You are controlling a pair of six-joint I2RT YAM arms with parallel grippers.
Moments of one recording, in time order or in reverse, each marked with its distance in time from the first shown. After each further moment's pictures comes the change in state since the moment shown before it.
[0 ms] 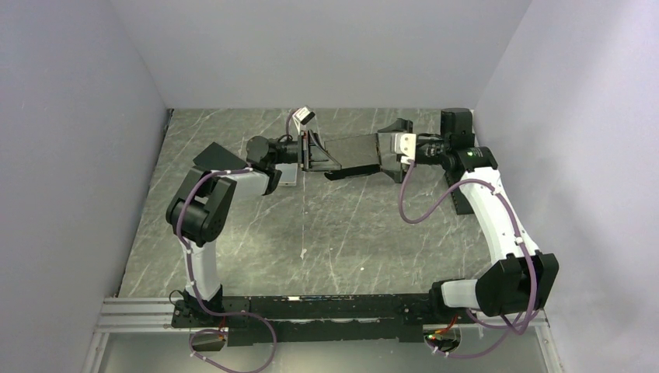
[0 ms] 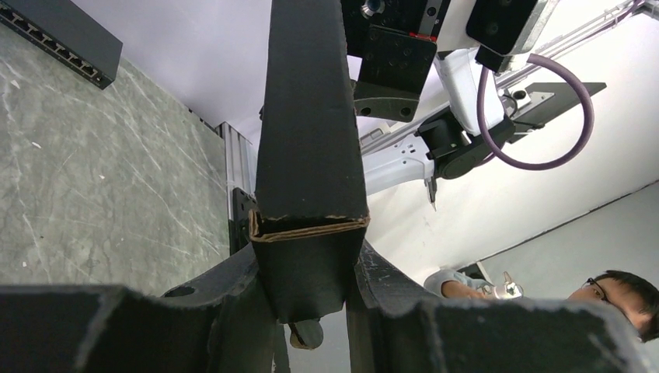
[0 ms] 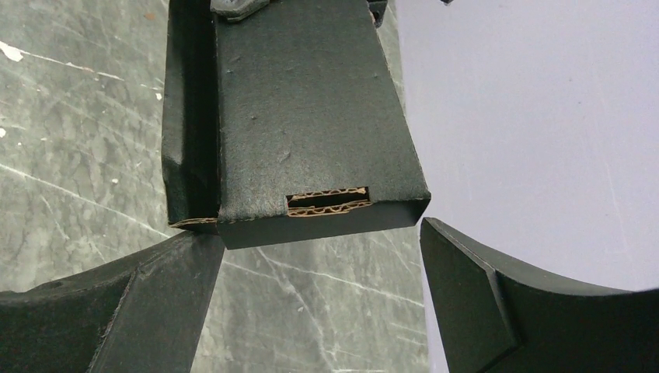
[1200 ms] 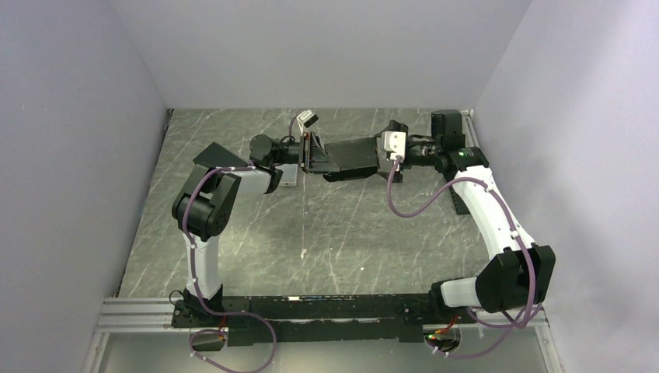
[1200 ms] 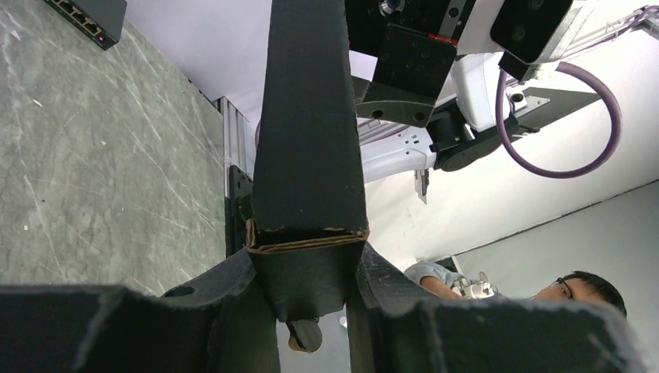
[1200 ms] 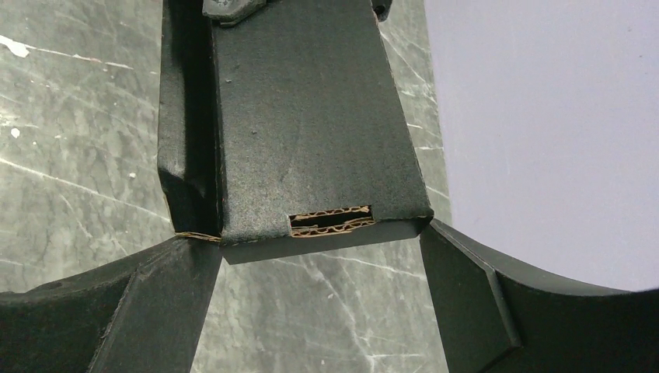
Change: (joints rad) left arm 0.010 0.065 0.033 -0.026 0.056 -0.043; right arm 0.054 0.027 -0.018 0.027 0.119 0.089
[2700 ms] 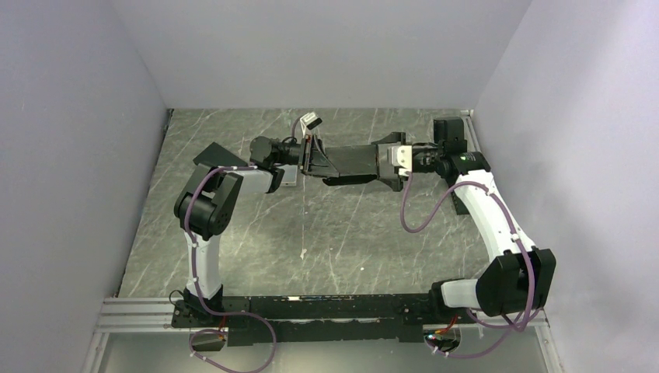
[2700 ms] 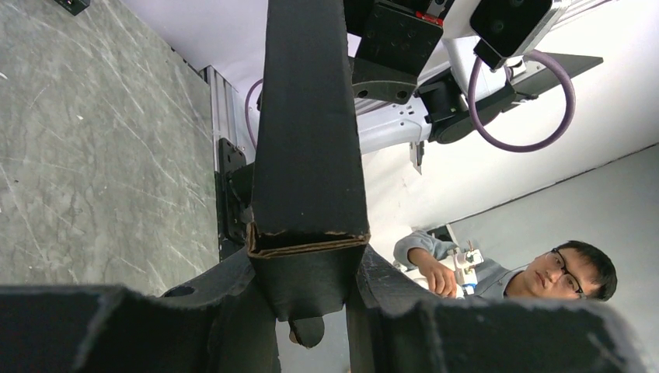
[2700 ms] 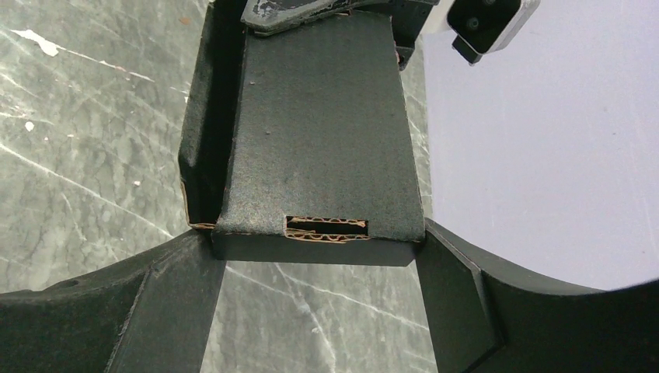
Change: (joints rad) left arm -0.006 0.017 0.018 0.082 0.074 -0.079; right arm -0.026 -0.025 -0.064 -0.026 -0.153 -0.187
